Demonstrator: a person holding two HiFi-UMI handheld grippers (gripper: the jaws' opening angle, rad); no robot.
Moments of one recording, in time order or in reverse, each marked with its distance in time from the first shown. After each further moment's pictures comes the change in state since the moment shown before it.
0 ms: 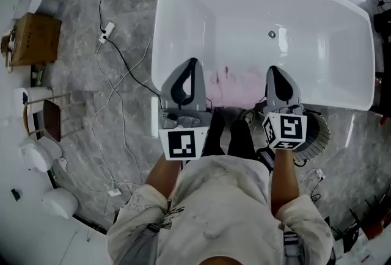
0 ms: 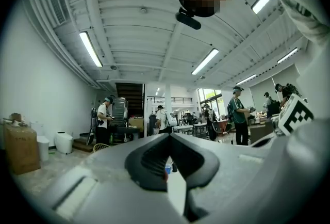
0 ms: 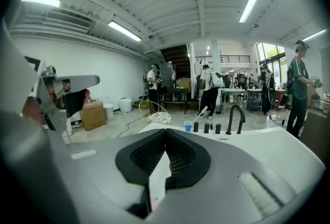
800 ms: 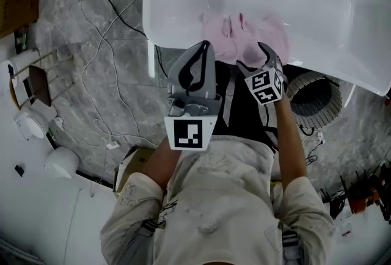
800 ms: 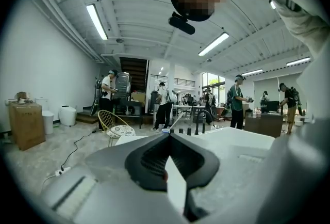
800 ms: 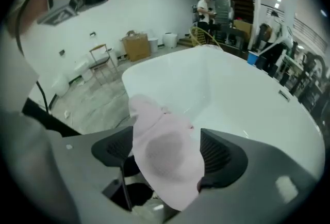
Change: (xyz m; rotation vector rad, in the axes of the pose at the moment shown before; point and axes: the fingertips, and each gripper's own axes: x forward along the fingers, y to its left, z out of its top) left arm -0.062 0.015 -0.175 -0.130 0.251 -0.001; right arm 0.047 0.118 -0.364 -0.334 0.720 0.443
